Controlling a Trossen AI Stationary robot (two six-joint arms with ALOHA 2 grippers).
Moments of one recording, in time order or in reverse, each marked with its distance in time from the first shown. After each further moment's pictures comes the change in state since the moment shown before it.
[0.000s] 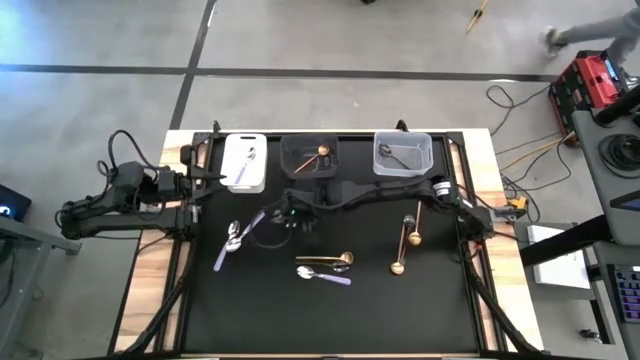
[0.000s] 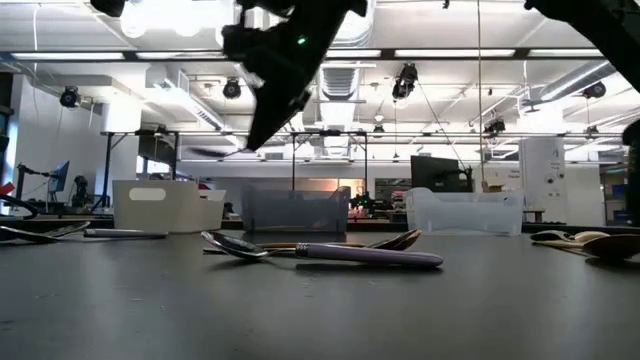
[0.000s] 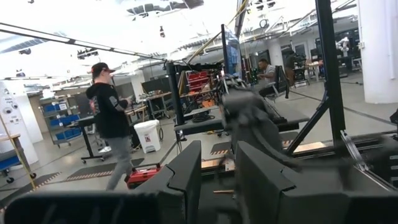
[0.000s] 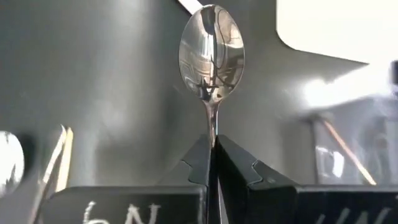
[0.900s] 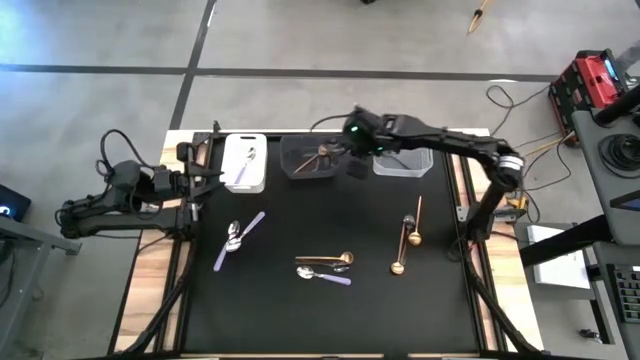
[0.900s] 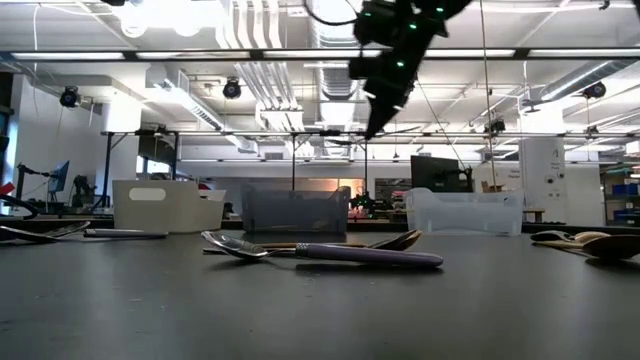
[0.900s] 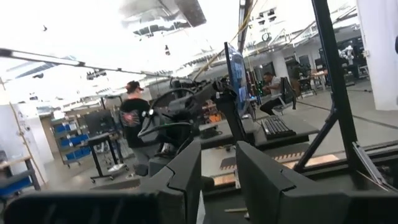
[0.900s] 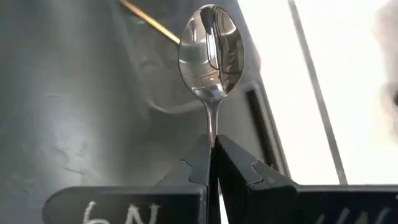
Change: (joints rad) left arm 0.000 0.024 0.000 0.097 -0.001 0.054; right arm -0.442 -0.511 -0.524 0.066 -0.013 -0.128
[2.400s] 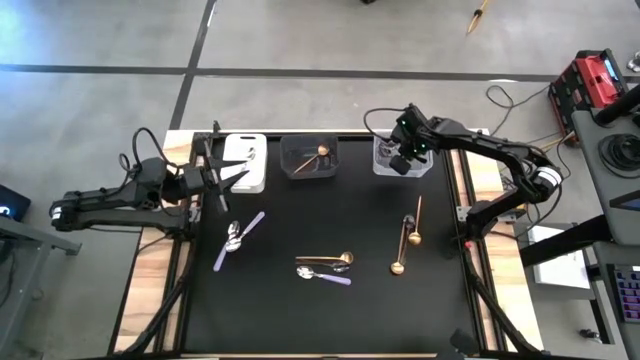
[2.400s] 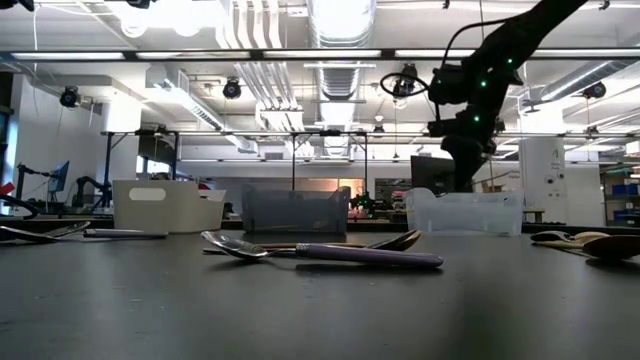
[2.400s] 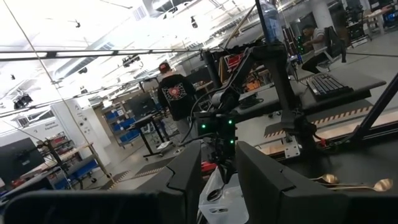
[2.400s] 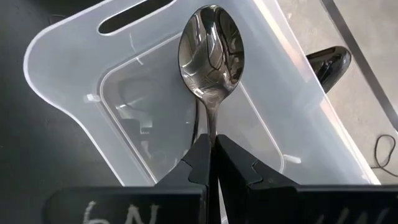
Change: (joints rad) left arm 0.002 0.244 0.013 0.157 -0.171 0.183; right arm -0.379 -0.266 -0.555 0.144 -0.067 0.030
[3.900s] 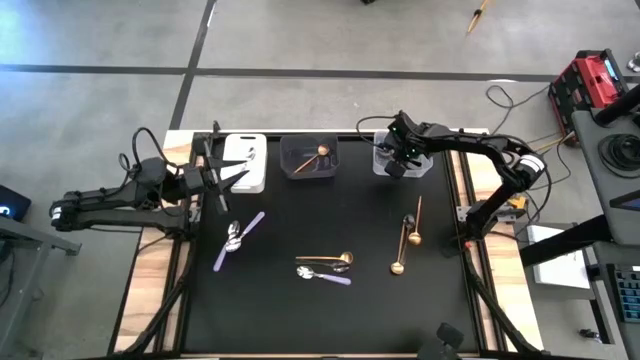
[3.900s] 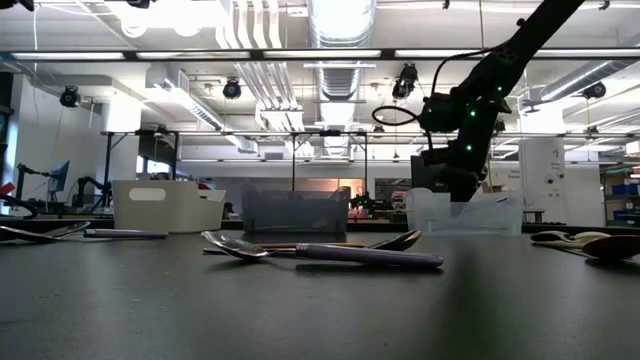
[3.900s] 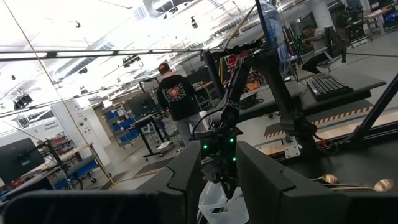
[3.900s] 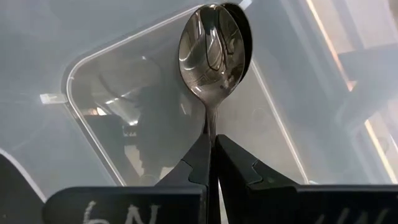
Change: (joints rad) left arm 0.000 0.000 0.000 0.000 0.000 0.000; right arm 0.000 0.153 -0.046 0.148 0.023 -0.059
